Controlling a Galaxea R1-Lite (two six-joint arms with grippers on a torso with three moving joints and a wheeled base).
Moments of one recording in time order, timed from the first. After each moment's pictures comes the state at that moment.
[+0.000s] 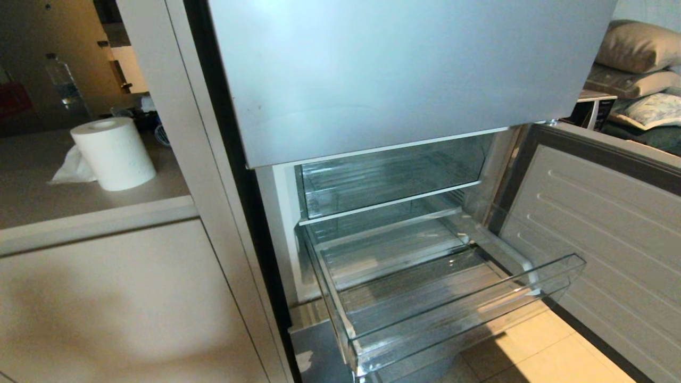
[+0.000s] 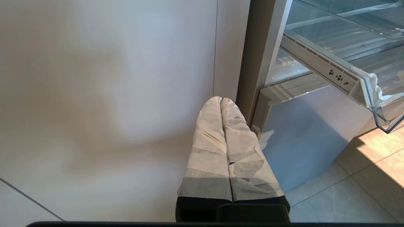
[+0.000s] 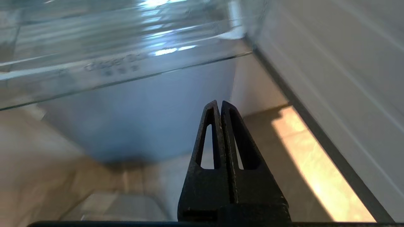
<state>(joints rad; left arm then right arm) 0.01 0.00 -0.02 0.04 0.00 0.00 0.07 0.47 -0.01 -0.21 -0.01 0.01</state>
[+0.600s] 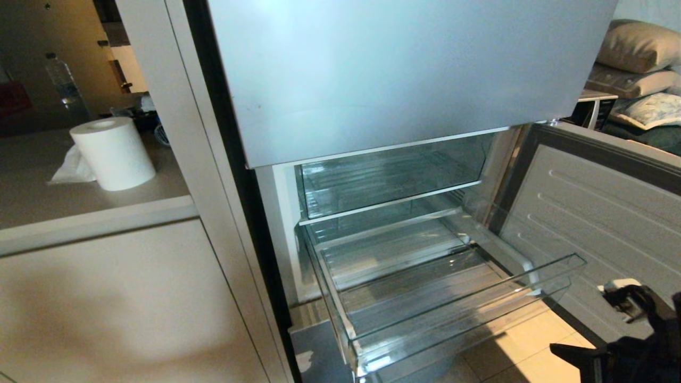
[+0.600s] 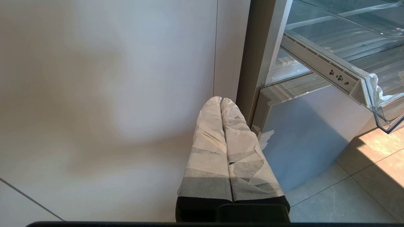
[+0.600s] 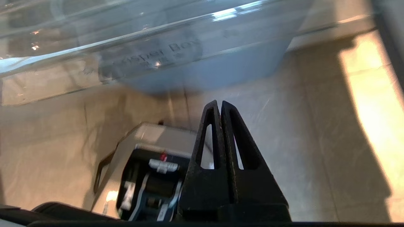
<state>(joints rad) 0.01 0.00 -0.02 0.04 0.00 0.00 0.25 1.31 -0.26 -0.38 0.04 0.16</state>
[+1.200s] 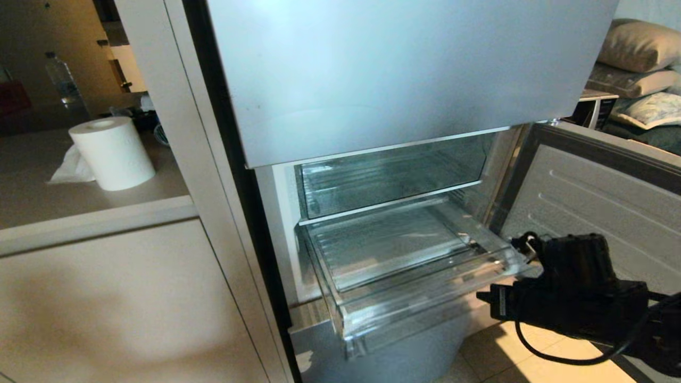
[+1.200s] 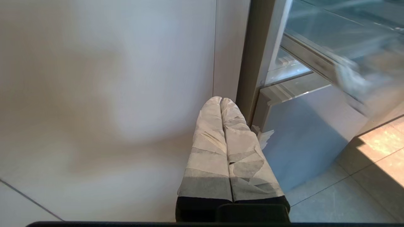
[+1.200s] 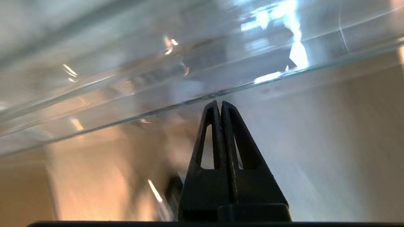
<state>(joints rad) 0.01 0.00 -0.02 0.04 0.00 0.00 0.28 1.80 -0.54 -0.65 0.11 0.33</state>
